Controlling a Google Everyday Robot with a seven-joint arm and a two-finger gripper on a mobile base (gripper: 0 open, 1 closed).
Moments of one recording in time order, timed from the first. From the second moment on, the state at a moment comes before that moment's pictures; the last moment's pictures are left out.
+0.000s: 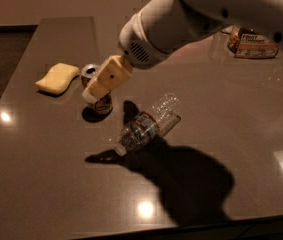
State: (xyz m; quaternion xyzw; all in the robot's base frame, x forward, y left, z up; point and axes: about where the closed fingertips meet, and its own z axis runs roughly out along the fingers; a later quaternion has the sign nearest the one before) arm 0.517 0.044 0.970 -0.51 0.77 0.17 0.36
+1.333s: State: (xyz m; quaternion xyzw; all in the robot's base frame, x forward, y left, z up) arm 0.557 0.082 0.906 -0.48 0.76 0.23 0.38
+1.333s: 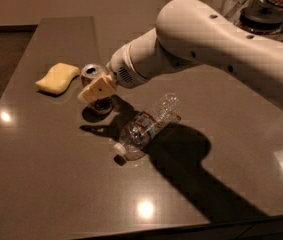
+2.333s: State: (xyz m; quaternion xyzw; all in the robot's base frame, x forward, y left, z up) arm 0.575 0.061 0.936 -0.48 0.76 0.23 0.38
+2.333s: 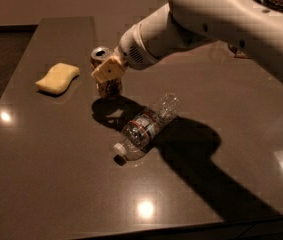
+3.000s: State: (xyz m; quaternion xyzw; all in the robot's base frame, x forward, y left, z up) arm 0.574 0.032 0.942 -0.56 0.76 0.18 0.27
